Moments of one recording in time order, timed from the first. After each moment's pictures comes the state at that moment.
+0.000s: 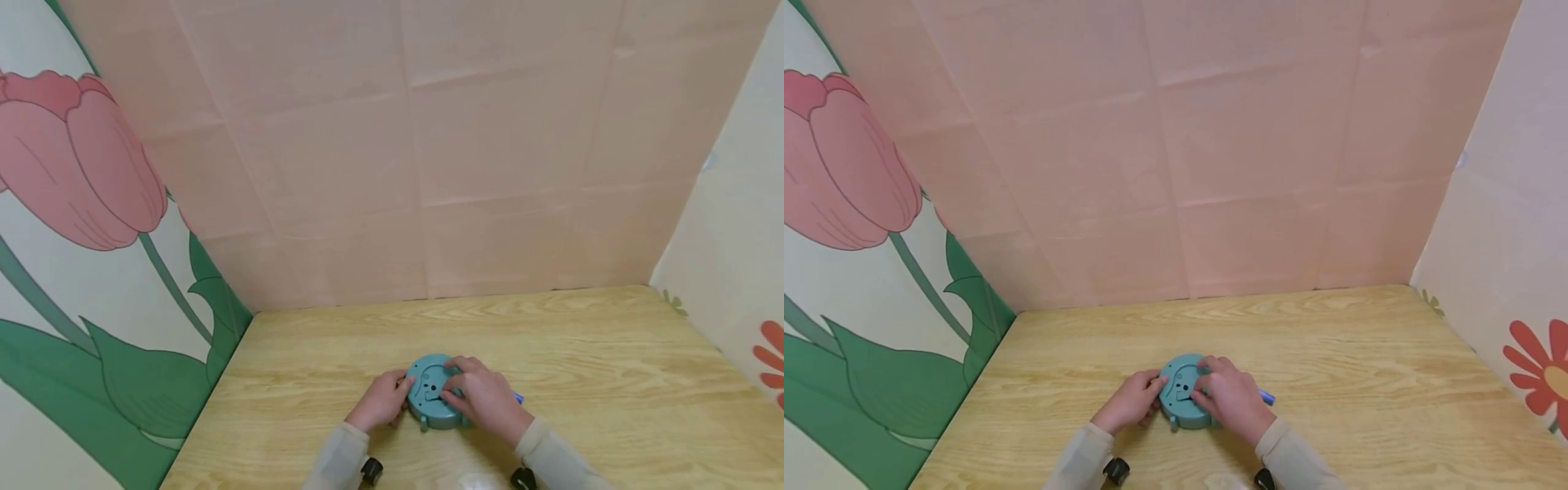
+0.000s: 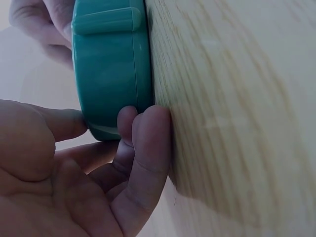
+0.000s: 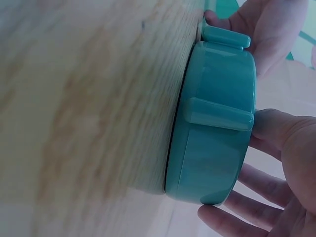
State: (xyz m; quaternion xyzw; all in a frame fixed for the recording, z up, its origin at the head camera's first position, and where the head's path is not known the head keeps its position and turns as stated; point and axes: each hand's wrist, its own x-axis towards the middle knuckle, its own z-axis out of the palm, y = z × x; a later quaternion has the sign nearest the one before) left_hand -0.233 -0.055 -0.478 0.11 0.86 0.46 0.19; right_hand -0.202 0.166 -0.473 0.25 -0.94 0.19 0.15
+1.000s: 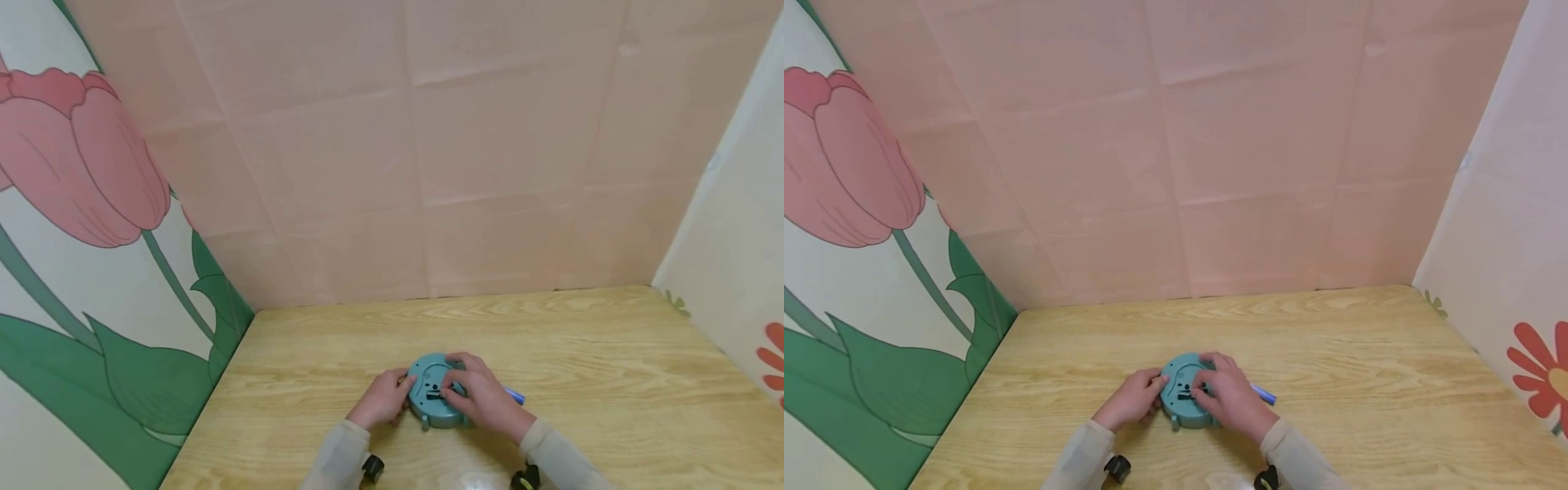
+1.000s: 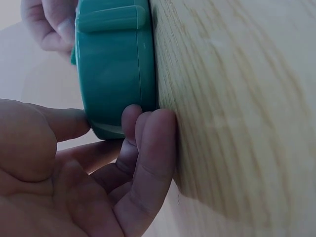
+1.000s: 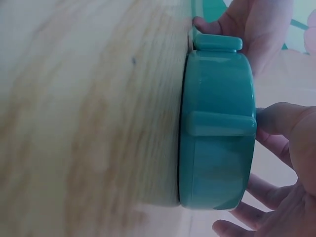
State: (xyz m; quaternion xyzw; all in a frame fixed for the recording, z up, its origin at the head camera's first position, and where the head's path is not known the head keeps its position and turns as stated) left_hand -0.233 -0.057 -0.480 0.12 0.86 0.46 0.18; right_hand -0.207 0.169 -0.480 0.23 -0.91 0.33 0.06
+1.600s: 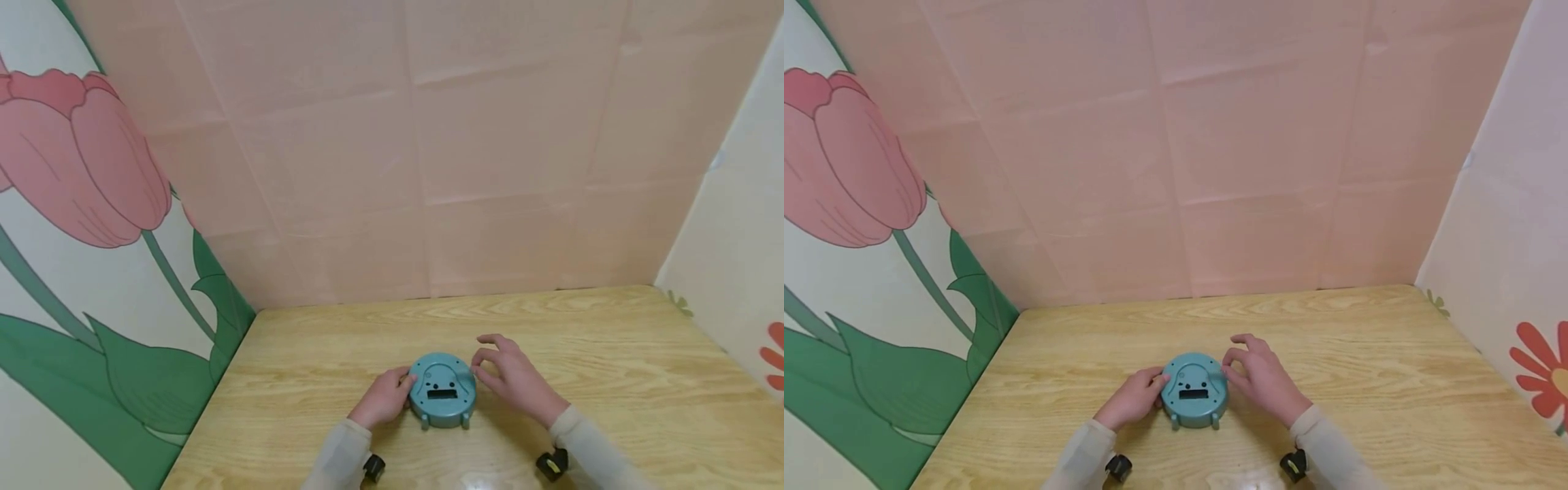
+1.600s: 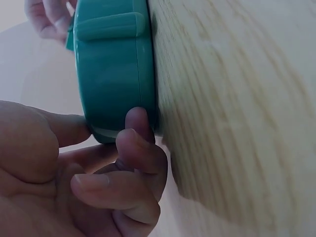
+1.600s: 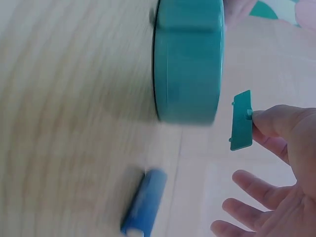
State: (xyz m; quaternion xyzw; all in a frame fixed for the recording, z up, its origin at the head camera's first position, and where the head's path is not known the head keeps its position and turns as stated) left_hand -0.231 -0.054 -0.476 0.14 0.88 0.42 0.15; right_hand -0.215 0.215 -0.467 0.21 -0.93 0.27 0.15
